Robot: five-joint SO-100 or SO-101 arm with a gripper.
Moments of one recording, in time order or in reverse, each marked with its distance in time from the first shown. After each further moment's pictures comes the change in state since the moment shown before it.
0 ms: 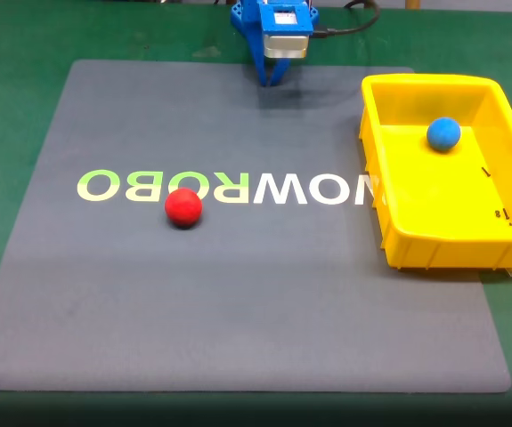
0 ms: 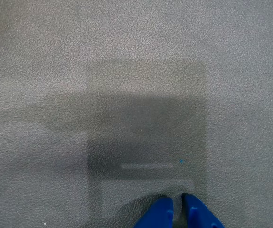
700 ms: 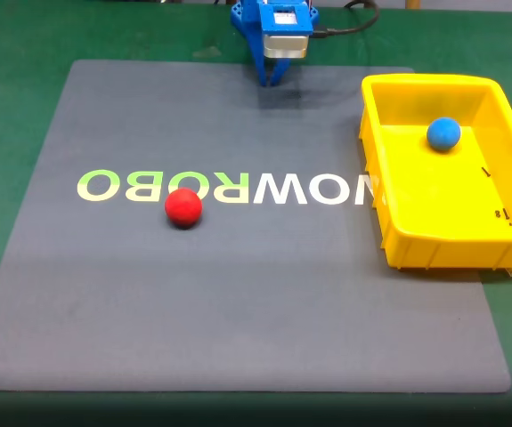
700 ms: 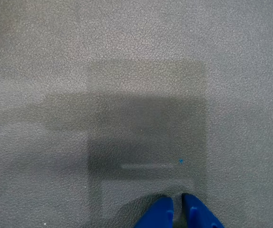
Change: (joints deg) arm 0.0 0.0 0.0 0.0 0.2
